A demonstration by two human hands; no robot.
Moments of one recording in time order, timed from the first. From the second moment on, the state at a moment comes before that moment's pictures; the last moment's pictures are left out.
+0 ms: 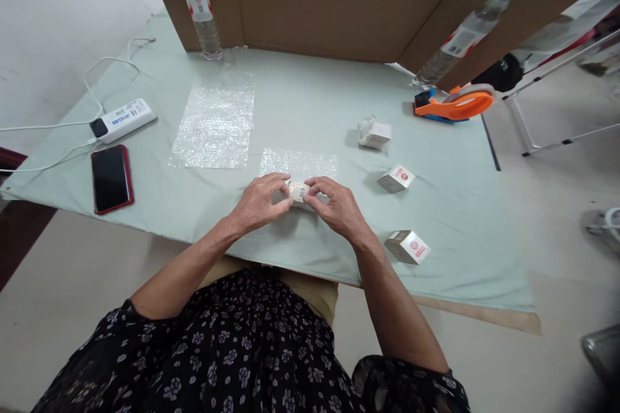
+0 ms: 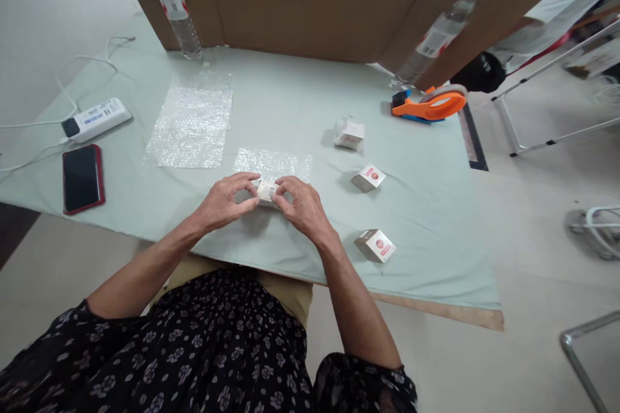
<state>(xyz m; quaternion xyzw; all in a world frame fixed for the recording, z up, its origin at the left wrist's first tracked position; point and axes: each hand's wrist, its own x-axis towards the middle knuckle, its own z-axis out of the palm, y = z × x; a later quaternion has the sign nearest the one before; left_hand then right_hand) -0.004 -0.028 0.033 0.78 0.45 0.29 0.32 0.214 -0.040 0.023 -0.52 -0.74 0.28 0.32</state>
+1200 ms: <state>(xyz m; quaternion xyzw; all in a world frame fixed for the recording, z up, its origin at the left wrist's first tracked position) 0.000 -0.033 0.022 0.72 0.45 0.35 0.41 0.189 -0.087 0.013 -0.59 -0.68 0.19 0.38</state>
